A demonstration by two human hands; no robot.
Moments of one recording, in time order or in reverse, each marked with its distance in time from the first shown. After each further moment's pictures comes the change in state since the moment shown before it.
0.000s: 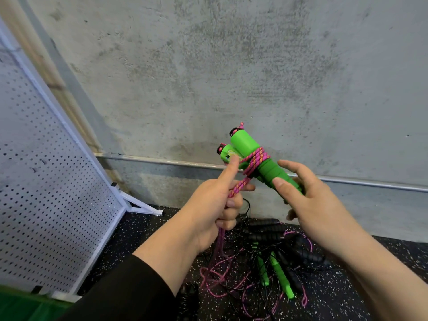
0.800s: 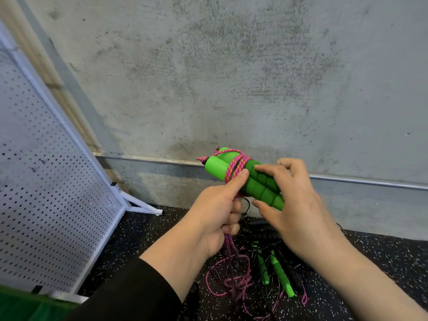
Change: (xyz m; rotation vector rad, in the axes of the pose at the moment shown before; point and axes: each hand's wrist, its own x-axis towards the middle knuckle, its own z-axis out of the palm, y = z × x) left_hand 0.001 -0.012 0.009 -0.104 0.082 -0.031; right_hand -0.007 0.002 0.022 -0.387 0.108 -0.458
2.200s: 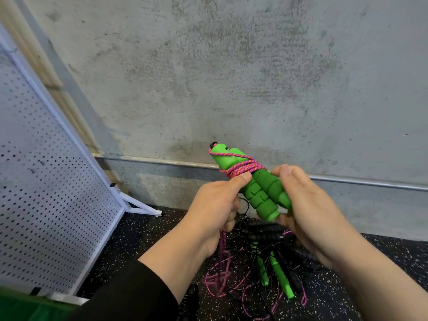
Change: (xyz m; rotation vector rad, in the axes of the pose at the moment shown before) left_hand 0.001 -0.001 0.001 0.076 0.054 0.166; right_hand 0.006 -0.015 -0.015 0.901 -0.066 0.677
